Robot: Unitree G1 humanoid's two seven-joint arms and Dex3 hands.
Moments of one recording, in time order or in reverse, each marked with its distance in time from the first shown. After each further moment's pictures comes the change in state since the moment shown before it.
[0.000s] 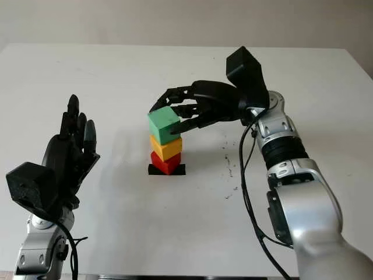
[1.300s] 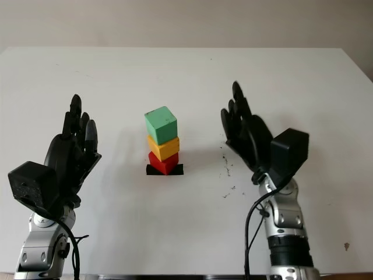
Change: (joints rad) left arm -0.016 0.002 0.001 0.040 -0.008 -0.029 -0.017; right arm 0.752 0.218 -0.210 -0.691 0.137 0.070 -0.789
